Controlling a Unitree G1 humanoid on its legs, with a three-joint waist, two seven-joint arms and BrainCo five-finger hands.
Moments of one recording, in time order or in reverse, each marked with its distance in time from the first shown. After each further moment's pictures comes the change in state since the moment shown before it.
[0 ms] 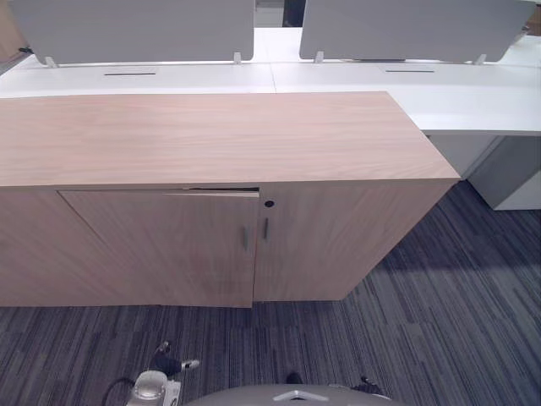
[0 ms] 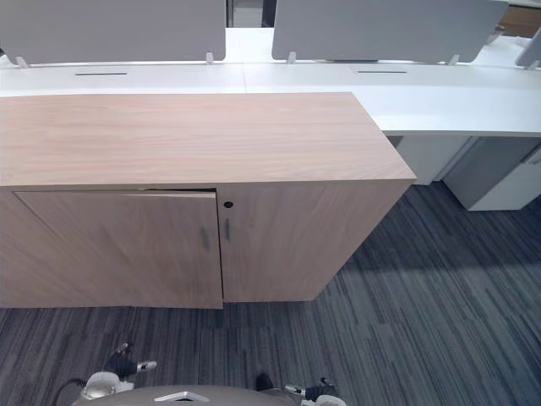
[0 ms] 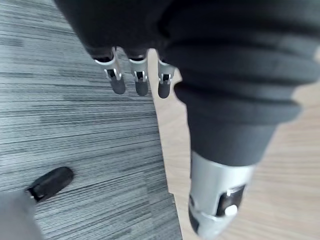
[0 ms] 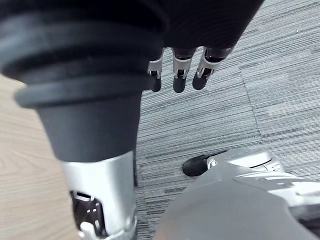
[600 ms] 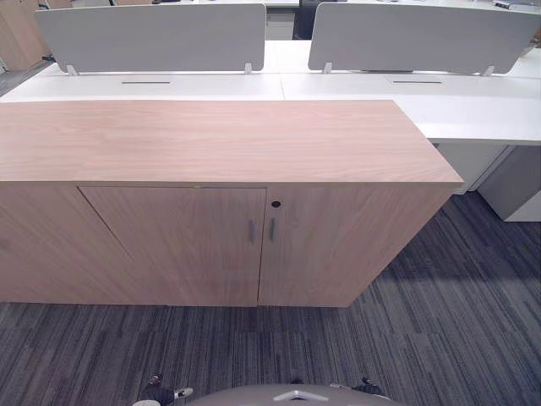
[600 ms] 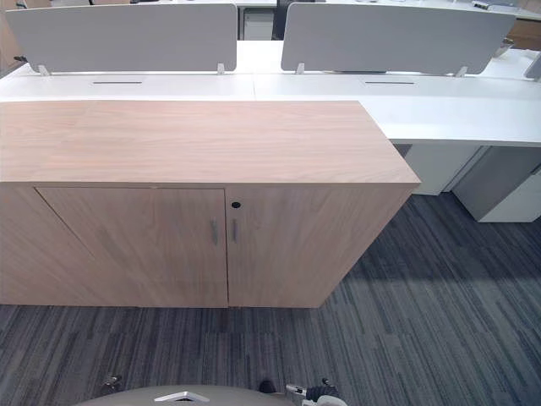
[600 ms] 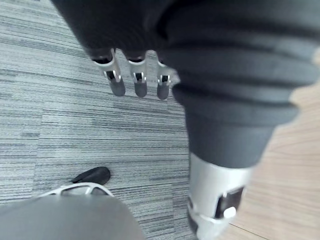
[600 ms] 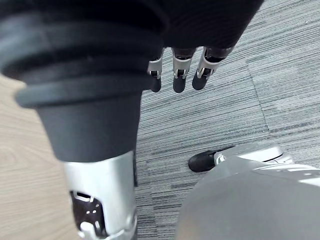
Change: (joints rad) left arm 0.050 -0.040 0.123 0.073 0.027 0.011 0.005; right arm -0.019 0.002 -0.027 0.004 -0.003 0.001 0.003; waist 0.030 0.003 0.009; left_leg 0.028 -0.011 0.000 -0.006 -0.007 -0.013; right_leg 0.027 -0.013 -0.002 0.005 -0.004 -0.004
